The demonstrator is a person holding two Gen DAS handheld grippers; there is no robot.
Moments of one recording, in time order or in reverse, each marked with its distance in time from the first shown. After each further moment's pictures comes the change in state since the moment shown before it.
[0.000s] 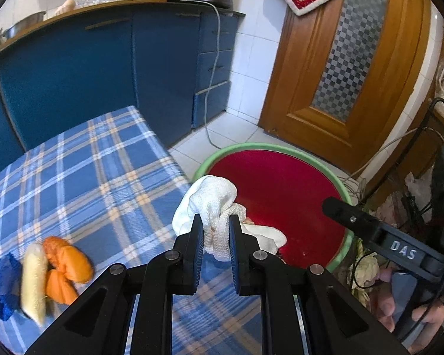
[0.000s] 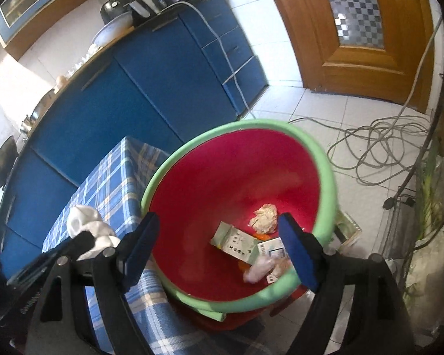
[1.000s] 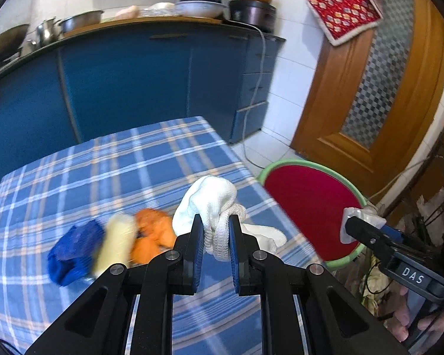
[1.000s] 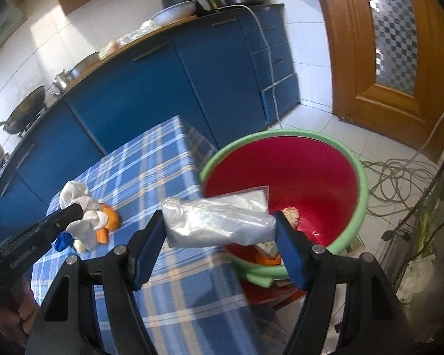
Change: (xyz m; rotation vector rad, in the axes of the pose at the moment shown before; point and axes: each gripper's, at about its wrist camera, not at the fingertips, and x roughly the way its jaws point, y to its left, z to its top) left arm -0.078 0.062 -0.026 -0.109 -0.090 0.126; right arm -0.034 0.074 -0.032 -0.233 -0.009 0.040
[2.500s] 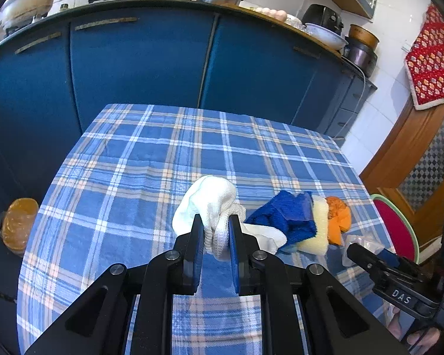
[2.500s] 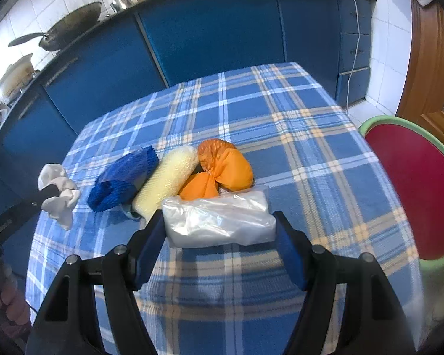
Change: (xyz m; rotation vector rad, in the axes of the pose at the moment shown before) left arm -0.063 0.203 -0.071 -0.366 -0.049 0.226; right arm 0.077 0.173 -0.054 -0.272 0.177 0.140
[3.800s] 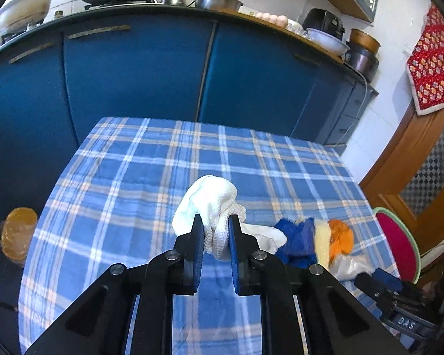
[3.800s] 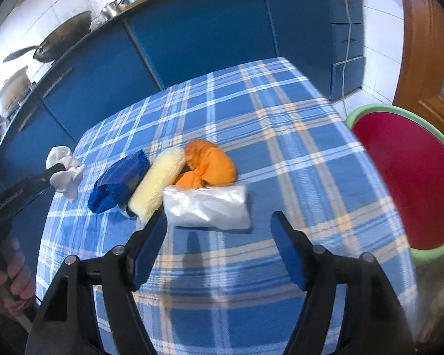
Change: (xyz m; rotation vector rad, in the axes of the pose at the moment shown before) left arm 0.013 -0.003 0.023 -0.001 -0.020 0.016; right arm -0.002 -0.015 0.001 0.055 0.028 0.015
